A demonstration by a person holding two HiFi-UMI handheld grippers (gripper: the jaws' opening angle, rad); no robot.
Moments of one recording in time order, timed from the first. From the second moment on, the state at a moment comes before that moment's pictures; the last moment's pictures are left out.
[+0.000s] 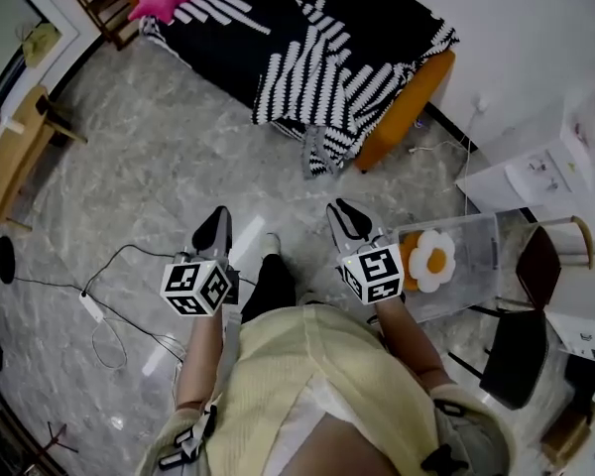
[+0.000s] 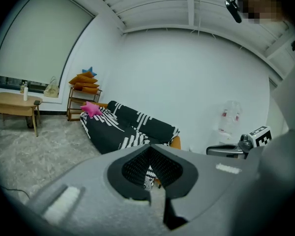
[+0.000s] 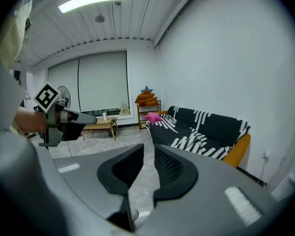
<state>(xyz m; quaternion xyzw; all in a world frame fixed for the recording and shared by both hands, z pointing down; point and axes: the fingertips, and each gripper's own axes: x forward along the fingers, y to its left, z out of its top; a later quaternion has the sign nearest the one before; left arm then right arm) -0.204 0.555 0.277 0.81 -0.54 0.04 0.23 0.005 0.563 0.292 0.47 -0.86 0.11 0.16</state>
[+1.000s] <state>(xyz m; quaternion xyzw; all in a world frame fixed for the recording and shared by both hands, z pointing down) -0.294 0.401 0.333 0.79 -0.54 0.06 0.29 -0.113 0.385 0.342 0.41 -0.87 0.05 0.28</state>
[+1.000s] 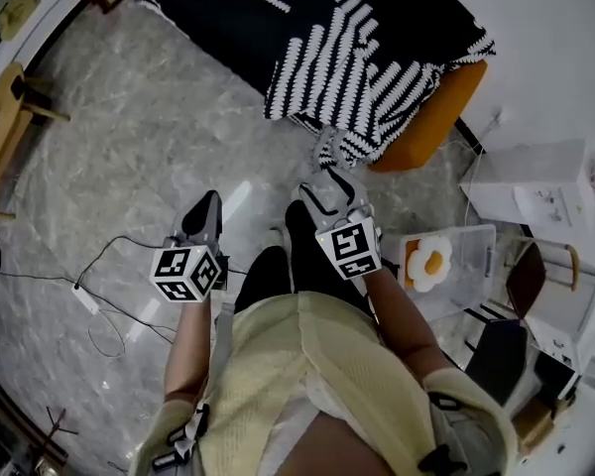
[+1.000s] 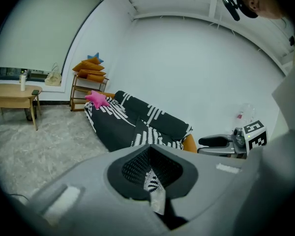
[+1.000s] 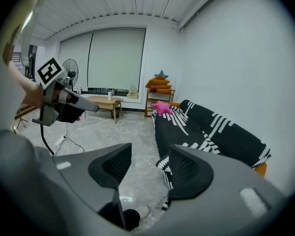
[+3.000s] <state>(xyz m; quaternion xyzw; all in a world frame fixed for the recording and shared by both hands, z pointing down) -0.315 0.111 0.594 0.78 -0.51 0.12 0.35 -0.172 0.137 0.717 0.23 -0.80 -0.02 0.56</state>
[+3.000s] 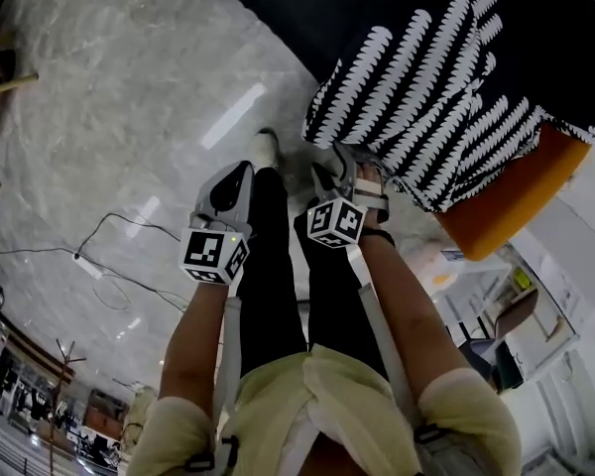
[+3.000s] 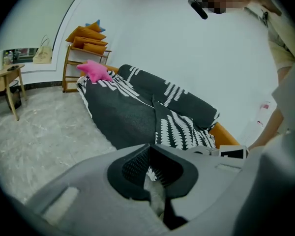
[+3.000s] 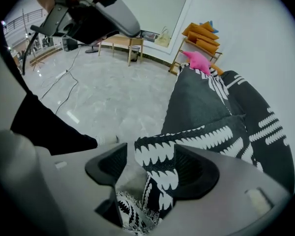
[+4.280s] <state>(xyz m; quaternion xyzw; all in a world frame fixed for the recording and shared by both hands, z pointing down) -0.323 0.093 0.661 0.75 -0.52 0.14 0.37 -0.172 0.095 0.769 0.27 -0.77 -0.10 0.57</state>
